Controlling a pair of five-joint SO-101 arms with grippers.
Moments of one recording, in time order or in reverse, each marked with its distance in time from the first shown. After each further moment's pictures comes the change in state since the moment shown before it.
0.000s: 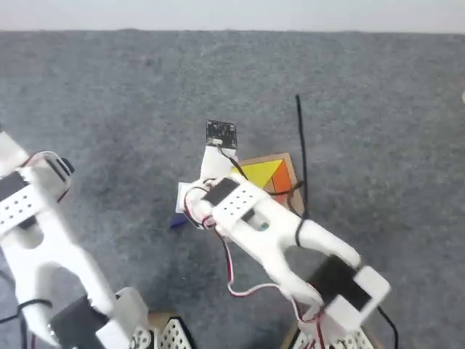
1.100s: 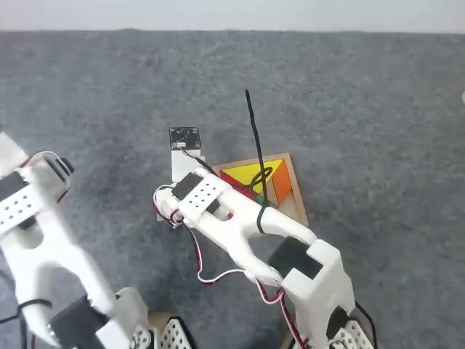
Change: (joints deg) left arm 0.0 0.0 0.0 0.0 0.1; right arm -4.3 18.3 -19.8 8.9 4.6
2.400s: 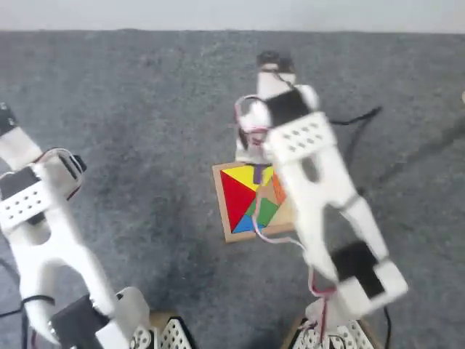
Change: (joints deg) left arm 3.7 0.0 0.7 -0.1 0.0; right arm 25.8 -21.9 -20.7 46.8 18.6
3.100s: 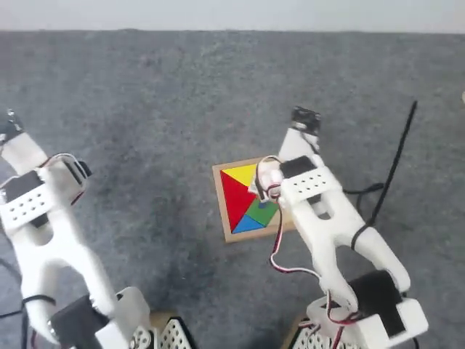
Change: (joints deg) left arm 0.4 0.2 3.3 -1.5 0.0; right arm 3.7 -10.7 51.3 -44.4 -15.6
